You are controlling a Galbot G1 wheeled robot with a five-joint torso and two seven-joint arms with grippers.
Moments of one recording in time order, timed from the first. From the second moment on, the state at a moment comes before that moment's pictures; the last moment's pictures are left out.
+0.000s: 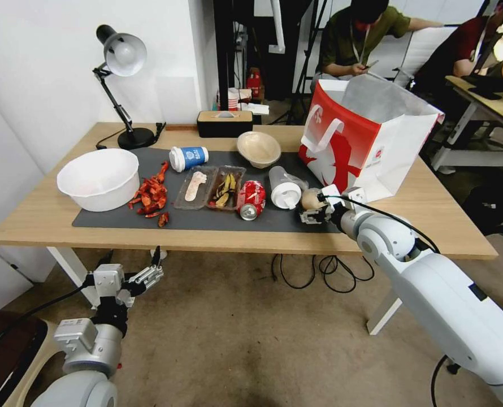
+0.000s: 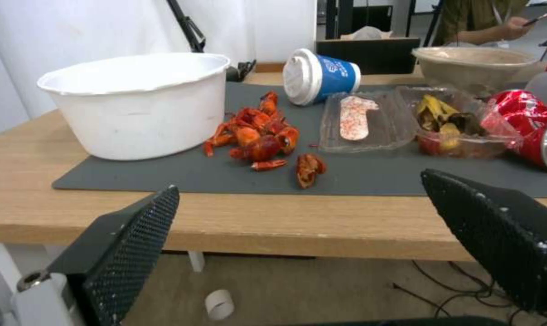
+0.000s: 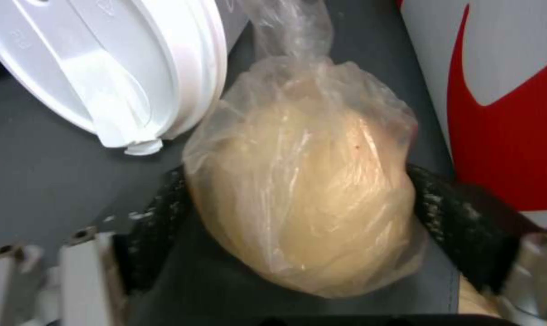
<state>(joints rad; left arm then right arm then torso) 1.74 -1.52 -0.71 -2.32 -0.18 0.19 0.04 -0.73 0.93 0.06 1.75 0.61 -0.72 0.08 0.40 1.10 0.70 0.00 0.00</state>
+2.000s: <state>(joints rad) 1.77 -1.49 -0.71 -2.35 -0.18 0.16 0.05 -0.31 0.60 0.12 1.68 0.86 -0.54 0.14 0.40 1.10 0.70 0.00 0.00</state>
